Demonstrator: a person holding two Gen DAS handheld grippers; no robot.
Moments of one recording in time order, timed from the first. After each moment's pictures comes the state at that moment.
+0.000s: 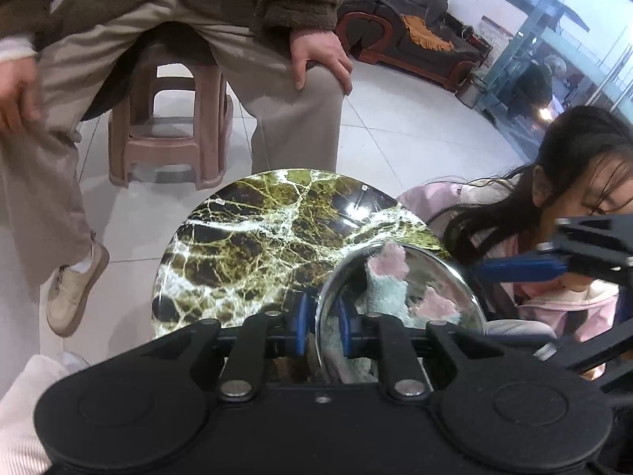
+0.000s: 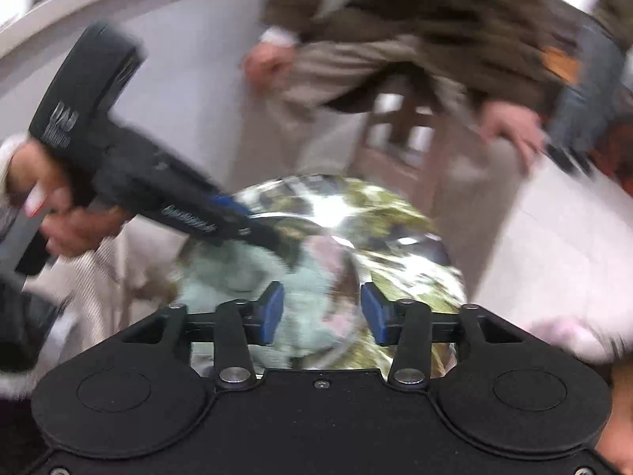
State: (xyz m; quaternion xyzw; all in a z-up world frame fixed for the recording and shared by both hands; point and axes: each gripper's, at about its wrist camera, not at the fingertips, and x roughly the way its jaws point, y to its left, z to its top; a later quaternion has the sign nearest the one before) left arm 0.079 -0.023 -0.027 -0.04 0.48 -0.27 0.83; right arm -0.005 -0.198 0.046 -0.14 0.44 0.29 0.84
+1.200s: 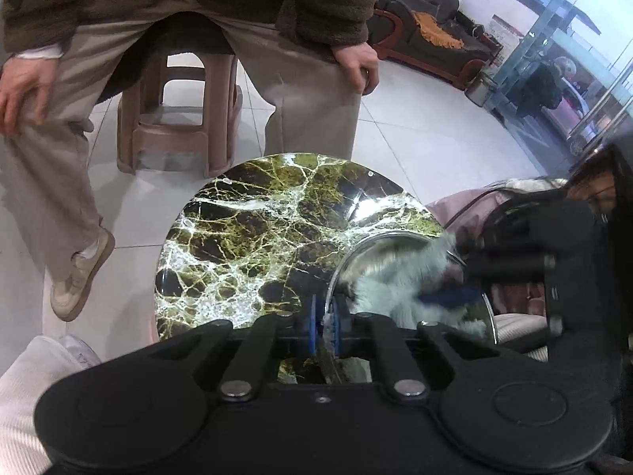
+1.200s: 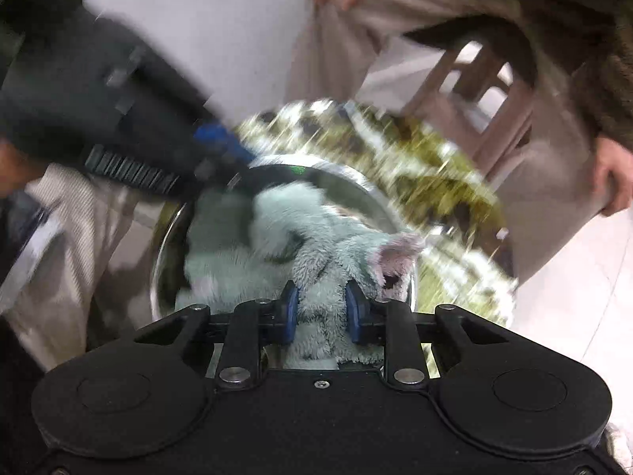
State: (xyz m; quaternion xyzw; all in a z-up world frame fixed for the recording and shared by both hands) left arm 0.074 -0.026 -0.033 -0.04 0.48 -0.25 0.84; right arm 0.013 -0.172 0.009 -0.24 0.51 0.33 0.75
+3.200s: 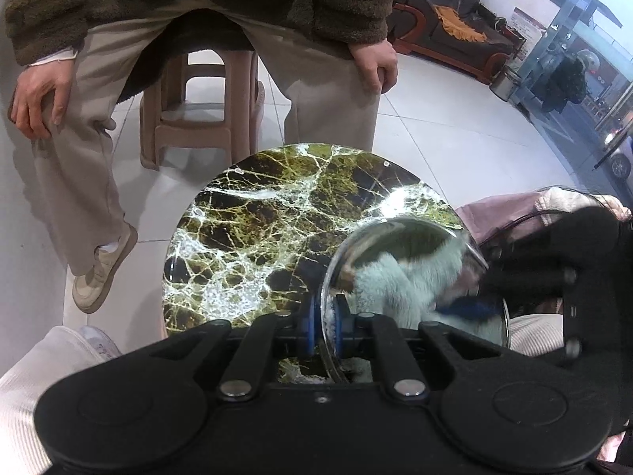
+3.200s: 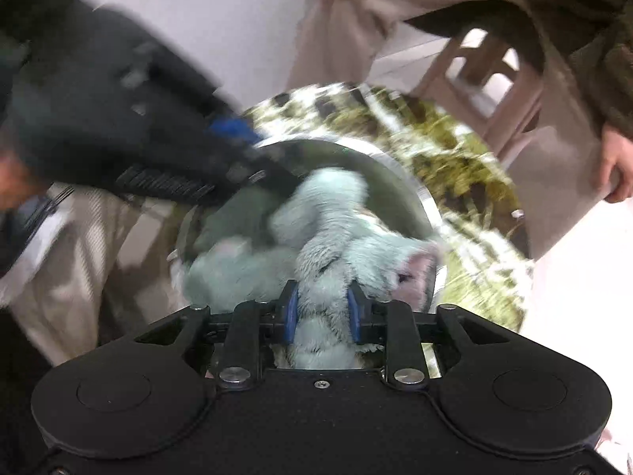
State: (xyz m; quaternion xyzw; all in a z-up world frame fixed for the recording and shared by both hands) left arm 0.062 -0.039 -0.032 -0.02 0.49 -0.21 0.84; right arm 0.012 -0.167 0.009 -0.21 0.53 0.33 0.75
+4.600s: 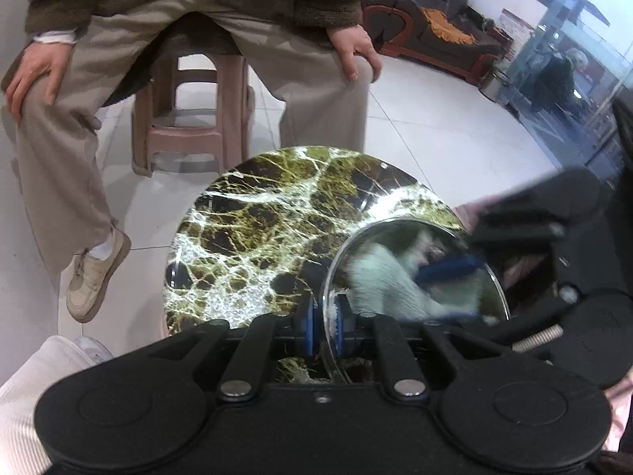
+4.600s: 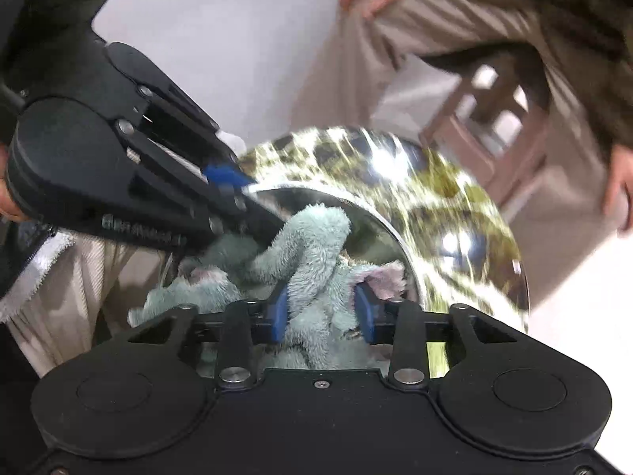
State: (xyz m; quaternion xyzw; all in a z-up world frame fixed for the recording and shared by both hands) left arm 0.066 -0.030 -0.039 -0.03 0.48 -0.23 0.84; right arm 0.027 -0.177 0.009 -0.20 0.50 0.33 0.78
